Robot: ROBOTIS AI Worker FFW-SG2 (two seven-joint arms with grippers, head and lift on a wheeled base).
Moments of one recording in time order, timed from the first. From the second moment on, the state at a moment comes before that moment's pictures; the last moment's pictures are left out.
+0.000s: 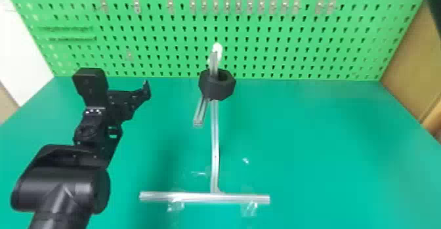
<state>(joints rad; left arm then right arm) -0.11 0.16 0.03 -1.70 0.10 0.20 0.02 -1.27 -0.16 0.32 -1.16 -0.26 0.99 0.94</state>
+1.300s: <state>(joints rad) -0.10 0.15 0.05 -1.71 0.12 0.19 0.02 -0.53 -0.05 -0.07 -1.38 -0.27 0.30 0.24</state>
